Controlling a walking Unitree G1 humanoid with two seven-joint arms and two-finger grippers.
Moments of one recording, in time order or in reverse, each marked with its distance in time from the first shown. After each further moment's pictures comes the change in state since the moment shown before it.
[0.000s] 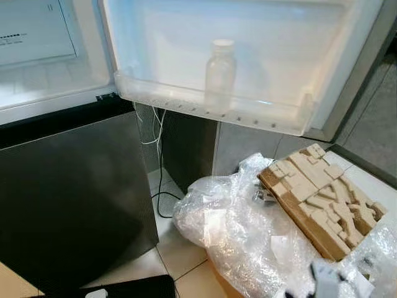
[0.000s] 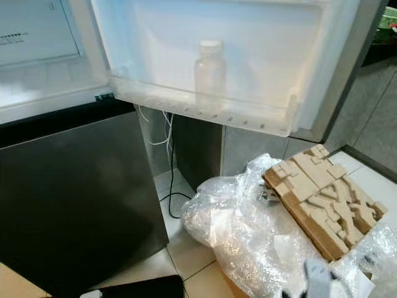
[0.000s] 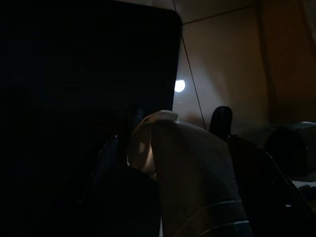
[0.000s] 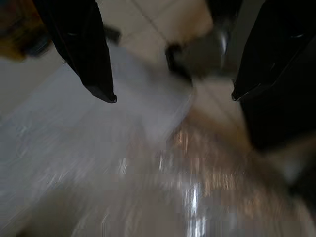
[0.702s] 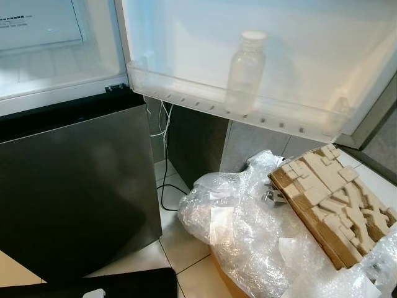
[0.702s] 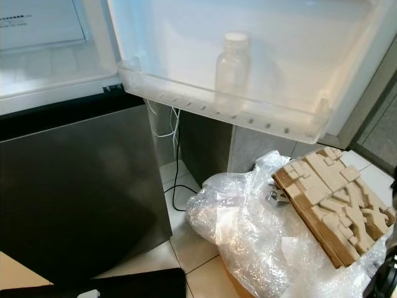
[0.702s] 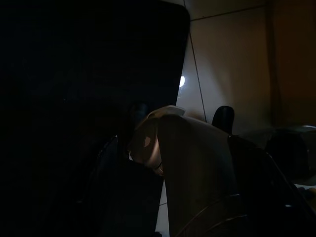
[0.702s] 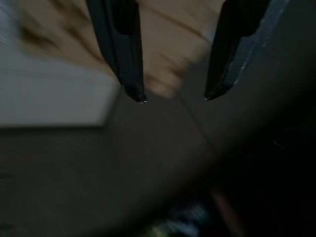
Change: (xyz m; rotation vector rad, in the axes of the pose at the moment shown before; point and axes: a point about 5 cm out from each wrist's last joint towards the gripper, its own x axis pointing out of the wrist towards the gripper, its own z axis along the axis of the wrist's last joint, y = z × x) left arm -0.001 0.002 0.001 -0.016 -0.015 -0.002; right arm -0.084 -0.071 0.264 0.484 -1.092 -0.023
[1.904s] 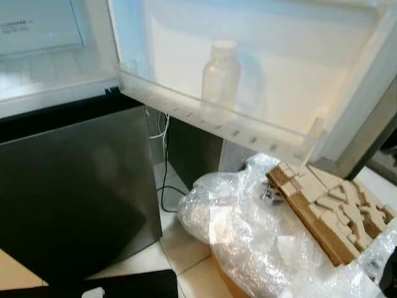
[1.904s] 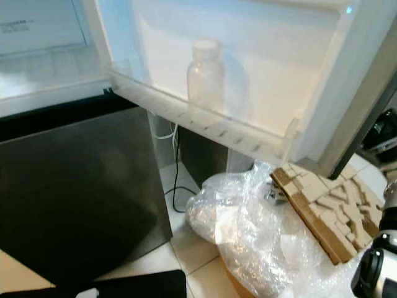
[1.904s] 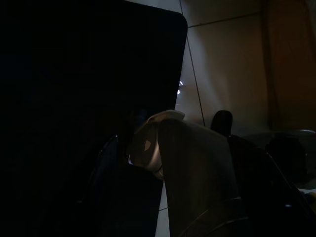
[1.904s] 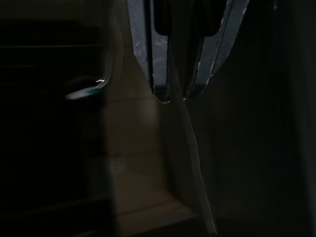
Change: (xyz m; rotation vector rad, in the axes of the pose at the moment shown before) left arm 0.000 0.000 0.002 -0.002 -0.011 -0.007; right arm -0.019 0.114 0.029 0.155 0.059 1.255
